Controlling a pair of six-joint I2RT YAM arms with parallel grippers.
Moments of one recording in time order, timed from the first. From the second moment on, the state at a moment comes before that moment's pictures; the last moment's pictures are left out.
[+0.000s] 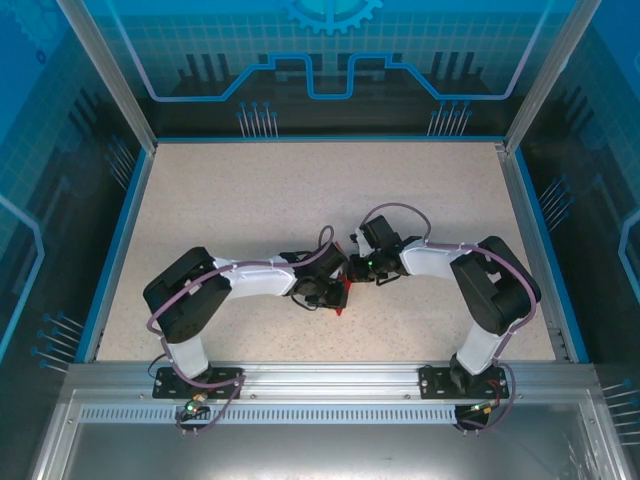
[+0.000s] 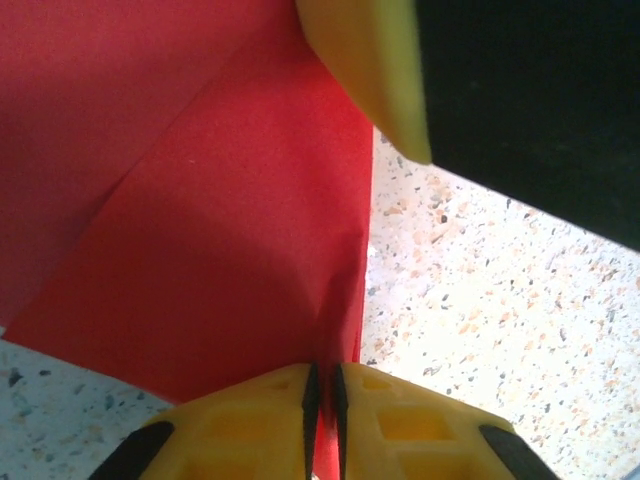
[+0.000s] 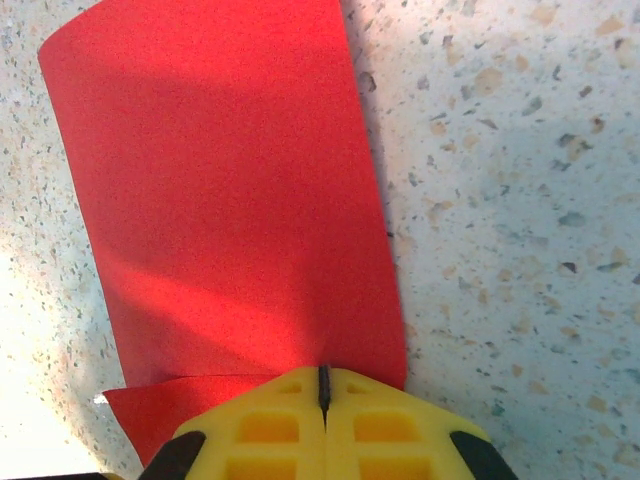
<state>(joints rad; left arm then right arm) -0.86 1.78 0.97 -0.34 0.23 -0.73 0.56 1.73 0.85 -0.22 -0.32 0.45</state>
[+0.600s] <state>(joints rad) -0.85 1.75 1.01 -0.39 0.23 -0.71 0.55 1.73 0.85 -0.22 -0.33 0.45</state>
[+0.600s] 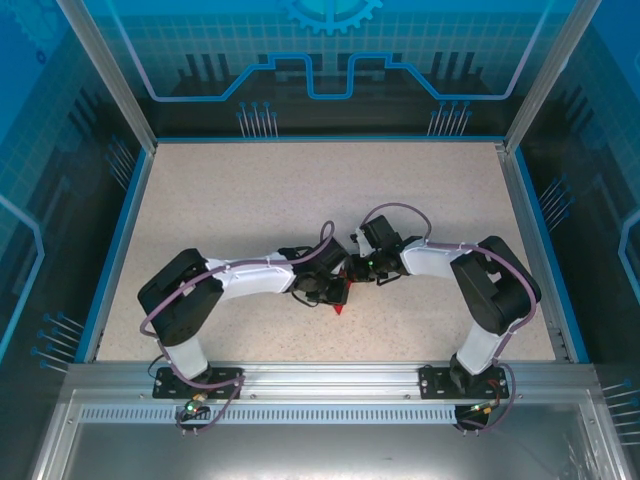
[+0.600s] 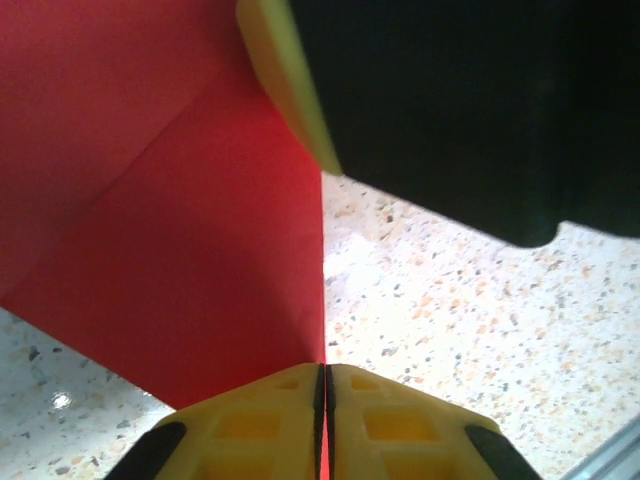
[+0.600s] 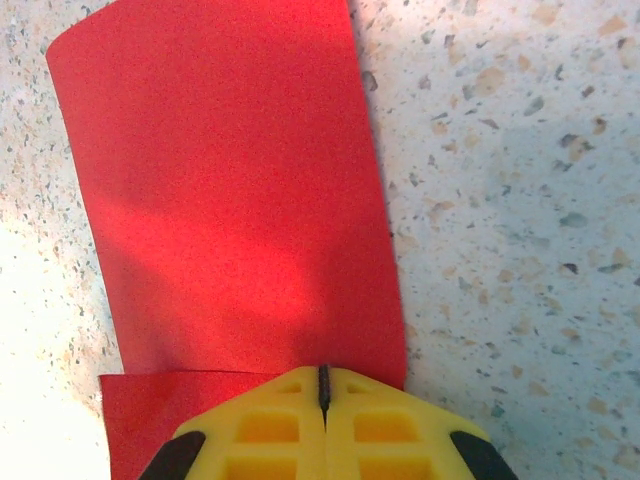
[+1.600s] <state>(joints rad) -0.85 1.81 0.96 -0.25 0.33 -0.72 0.54 1.74 0.84 -0.22 -0.34 0.43</state>
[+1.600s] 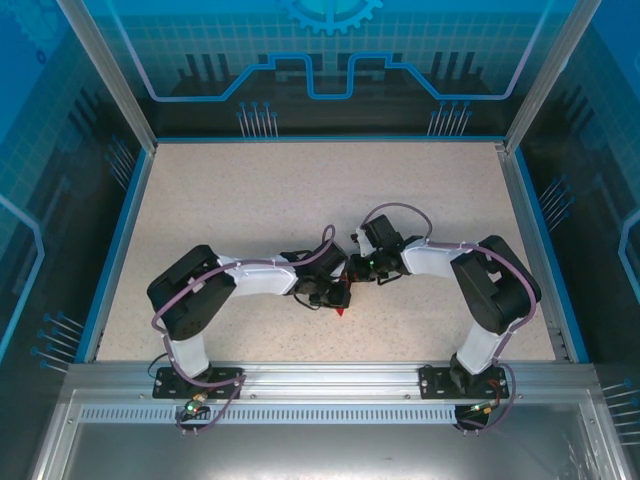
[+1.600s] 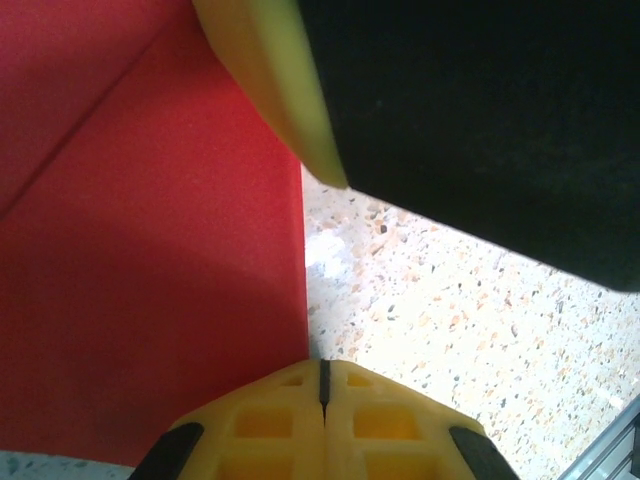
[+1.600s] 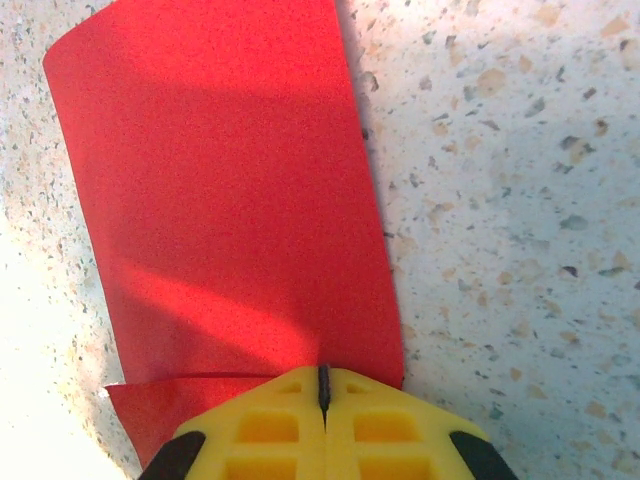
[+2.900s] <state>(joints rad) -0.88 1.66 0.96 -0.32 0.33 -0.76 0.53 1.73 0.84 -0.21 -0.36 0.43</state>
